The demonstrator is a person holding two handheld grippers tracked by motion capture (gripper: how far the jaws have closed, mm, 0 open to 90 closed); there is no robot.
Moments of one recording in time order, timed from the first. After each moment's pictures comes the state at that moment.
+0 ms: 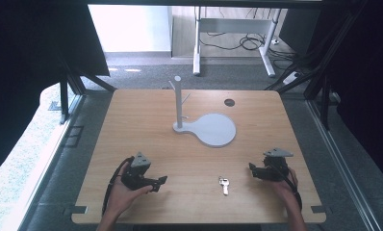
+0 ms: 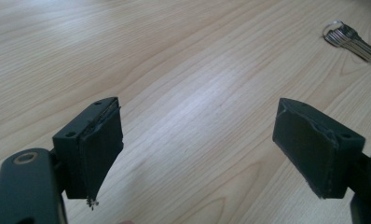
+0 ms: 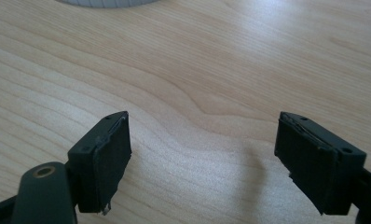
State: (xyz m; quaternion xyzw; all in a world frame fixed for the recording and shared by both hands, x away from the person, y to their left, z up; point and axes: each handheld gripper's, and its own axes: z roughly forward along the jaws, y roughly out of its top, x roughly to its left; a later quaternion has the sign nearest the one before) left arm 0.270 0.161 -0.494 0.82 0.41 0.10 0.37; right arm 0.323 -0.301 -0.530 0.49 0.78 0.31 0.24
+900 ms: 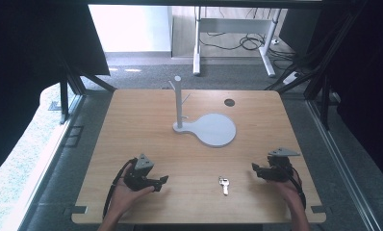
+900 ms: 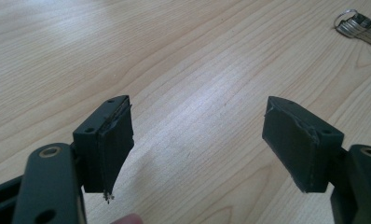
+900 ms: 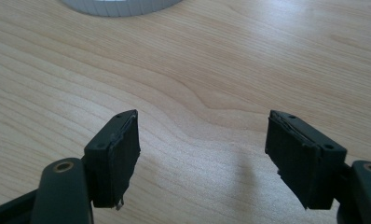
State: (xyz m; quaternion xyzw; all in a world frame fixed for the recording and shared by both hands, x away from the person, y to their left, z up) left arm 0.272 0.152 -0.505 0.83 0.40 0.12 0.37; right arm 0.316 -0.311 -0.517 0.49 0.78 0.33 0.21
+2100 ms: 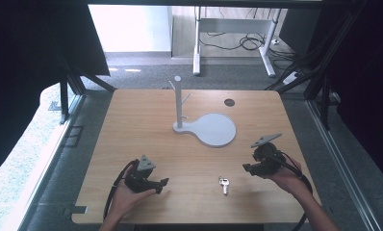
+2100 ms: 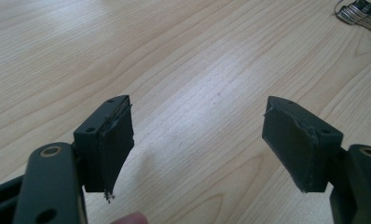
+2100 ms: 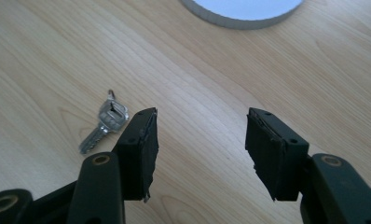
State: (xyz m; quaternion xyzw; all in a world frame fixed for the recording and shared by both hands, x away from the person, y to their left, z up) left arm 0.267 0.146 -0.503 0.84 0.40 0.12 0.35; right arm 0.312 -0.251 -0.430 0.39 0.88 0.23 0.13
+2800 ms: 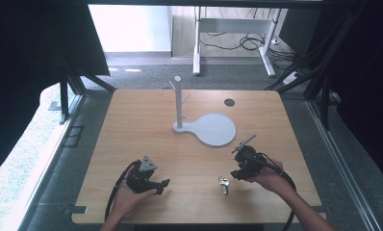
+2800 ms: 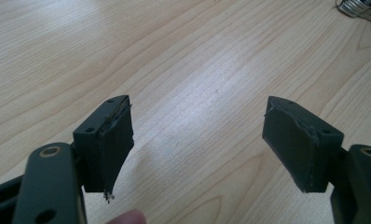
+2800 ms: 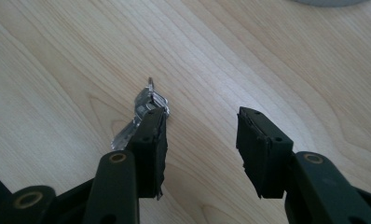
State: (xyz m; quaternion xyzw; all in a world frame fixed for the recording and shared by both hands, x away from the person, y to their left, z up) left arm 0.268 0.142 -0.508 0.85 0.39 0.12 0.34; right arm 0.318 -0.207 -0.452 0.37 0.91 0.17 0.07
